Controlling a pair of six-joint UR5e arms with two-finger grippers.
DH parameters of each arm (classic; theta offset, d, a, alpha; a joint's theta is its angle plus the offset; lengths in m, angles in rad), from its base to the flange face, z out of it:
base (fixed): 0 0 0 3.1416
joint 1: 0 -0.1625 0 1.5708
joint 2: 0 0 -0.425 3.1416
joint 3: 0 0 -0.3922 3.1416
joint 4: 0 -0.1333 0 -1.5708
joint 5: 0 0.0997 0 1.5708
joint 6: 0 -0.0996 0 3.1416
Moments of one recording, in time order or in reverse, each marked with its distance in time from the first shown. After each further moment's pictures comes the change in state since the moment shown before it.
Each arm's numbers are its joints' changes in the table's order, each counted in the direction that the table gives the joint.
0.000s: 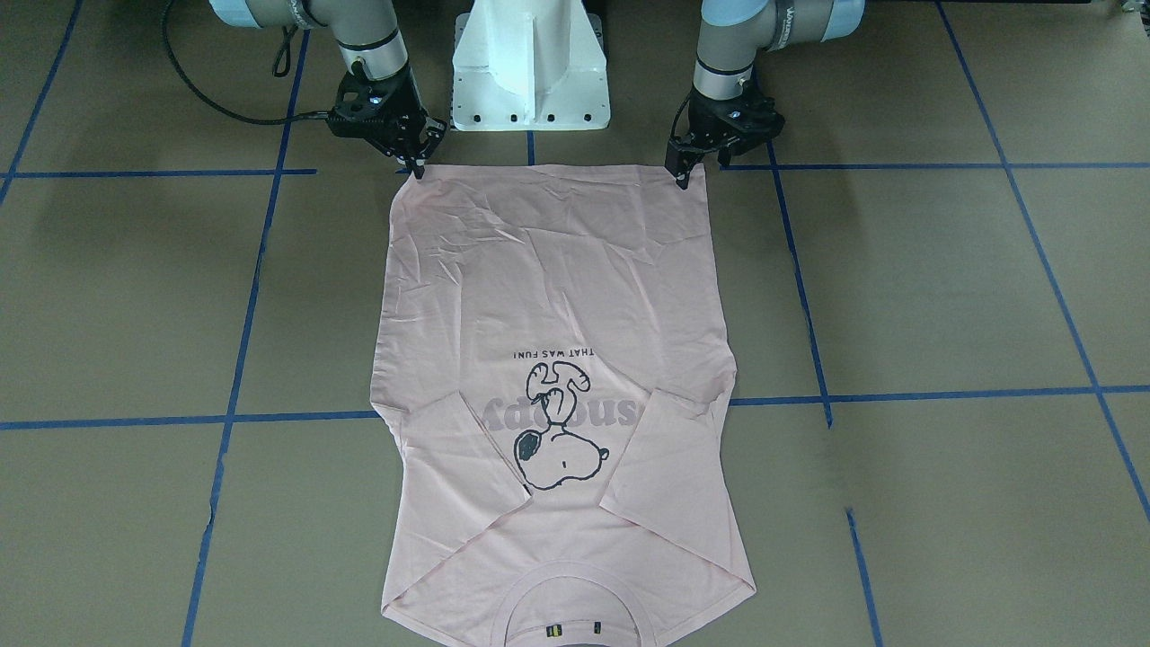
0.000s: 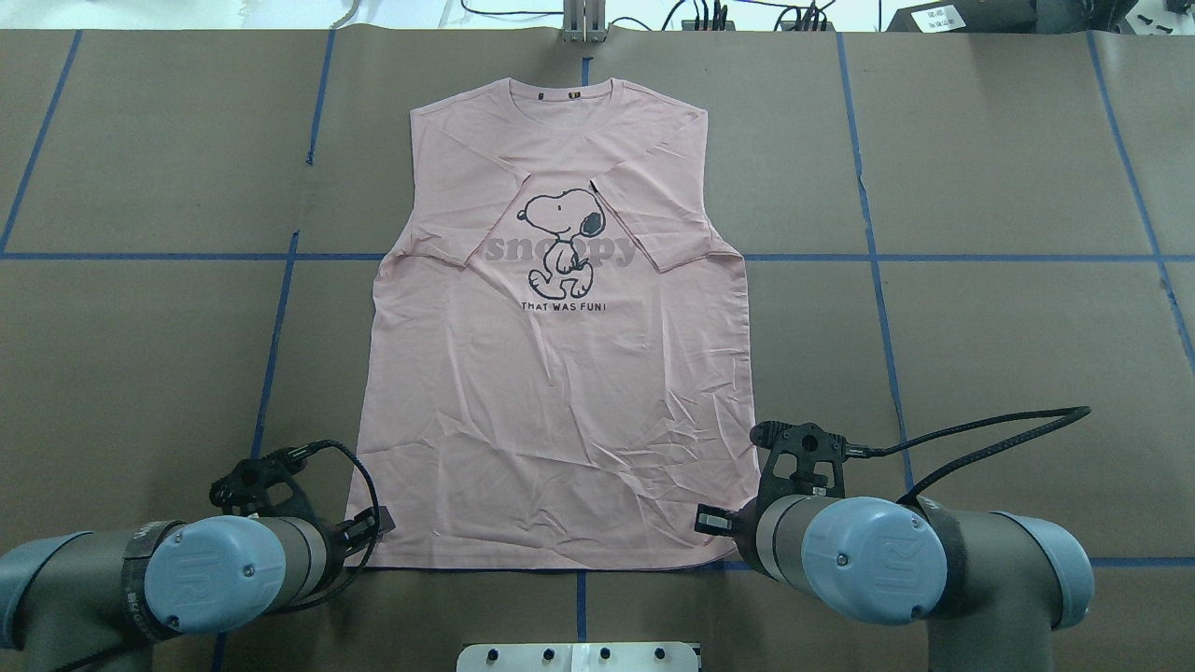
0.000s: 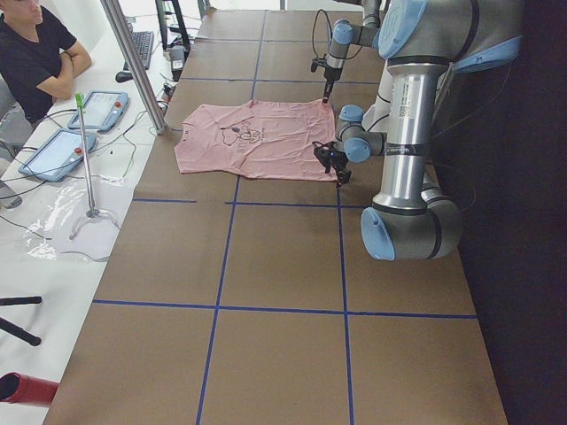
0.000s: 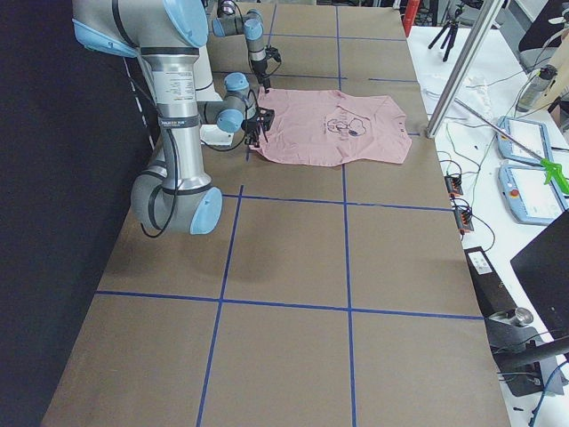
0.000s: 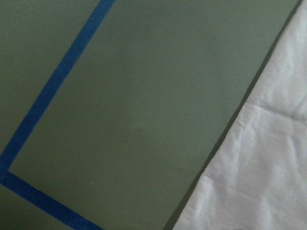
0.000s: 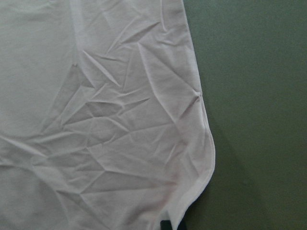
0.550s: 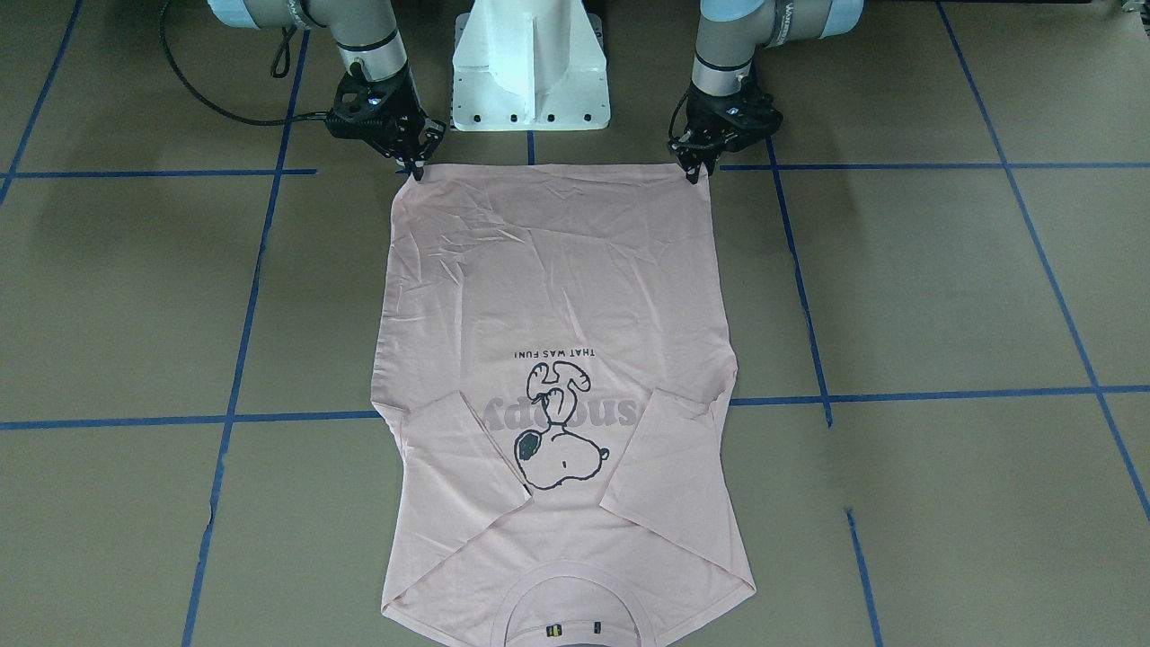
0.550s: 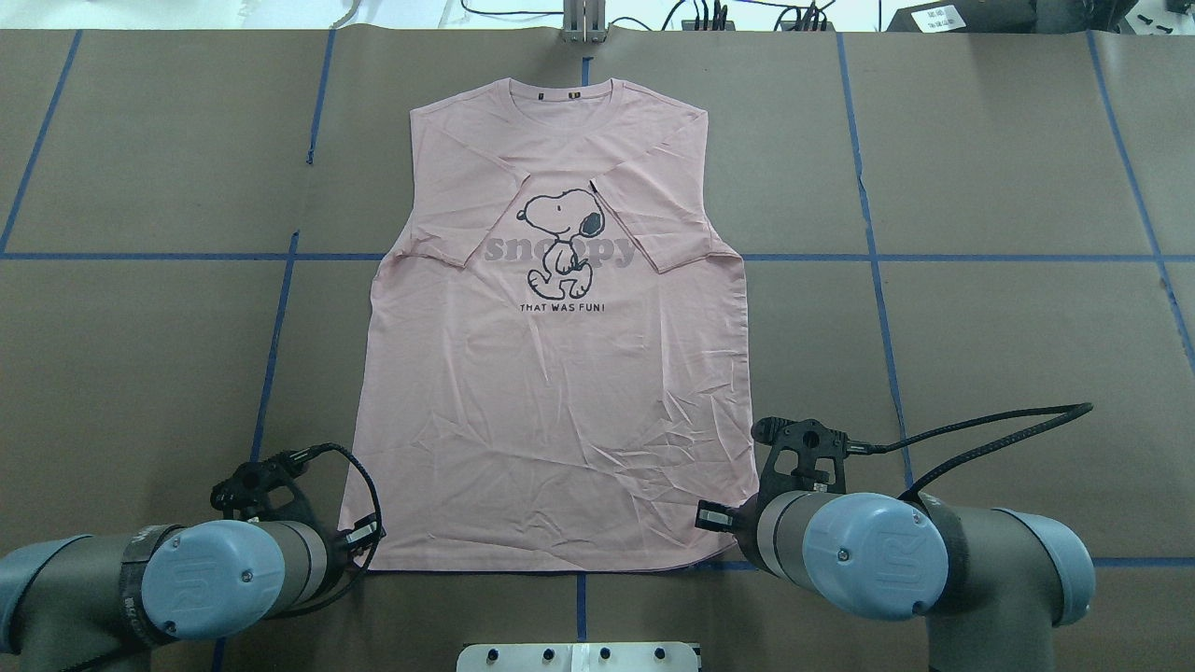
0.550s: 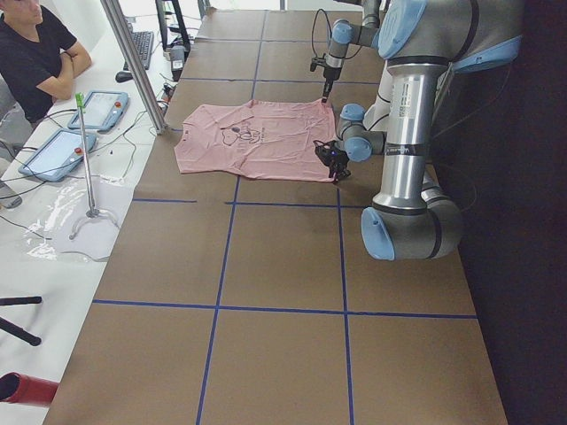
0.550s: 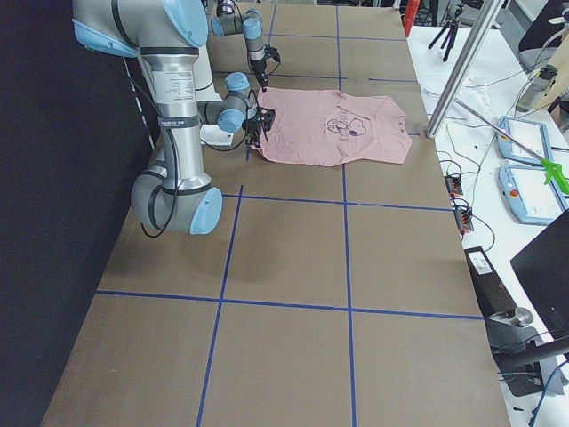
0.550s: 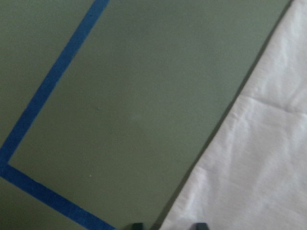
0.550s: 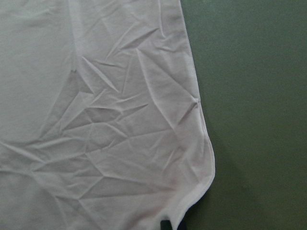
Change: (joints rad) left arm -0.007 0.000 -0.012 0.000 0.000 0.000; right arm -0.006 0.000 0.000 0.000 0.001 0.000
